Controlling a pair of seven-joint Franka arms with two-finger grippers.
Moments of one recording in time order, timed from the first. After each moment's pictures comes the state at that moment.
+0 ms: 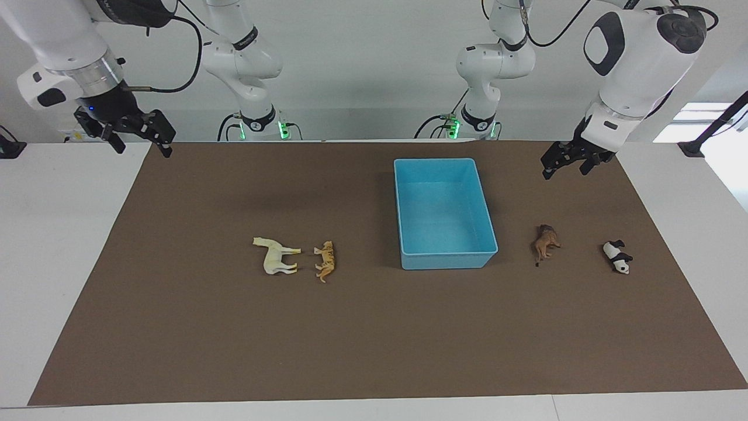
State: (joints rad) left arm -0.03 -0.03 -0.02 -1.74 -0.03 1.66 -0.12; right arm -0.12 0.01 0.03 -1.51 -0.03 1.48 0.02
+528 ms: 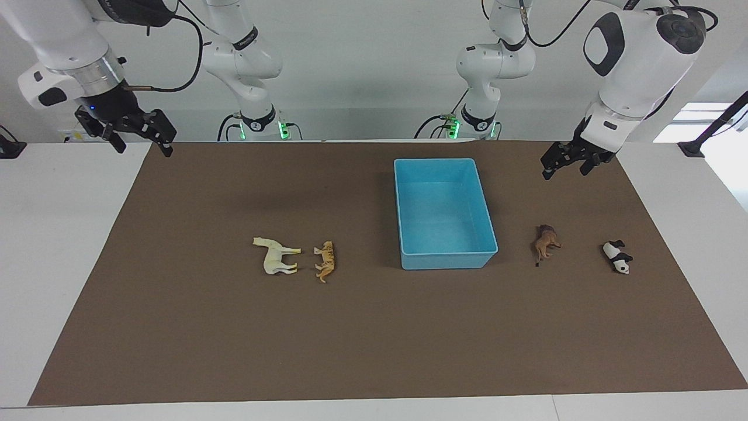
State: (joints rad) left arm -0.02 -0.04 -0.02 -1.77 -0.03 1.70 -0.09; right arm -0.12 0.01 0.03 -1.51 -0.03 1.48 0.02
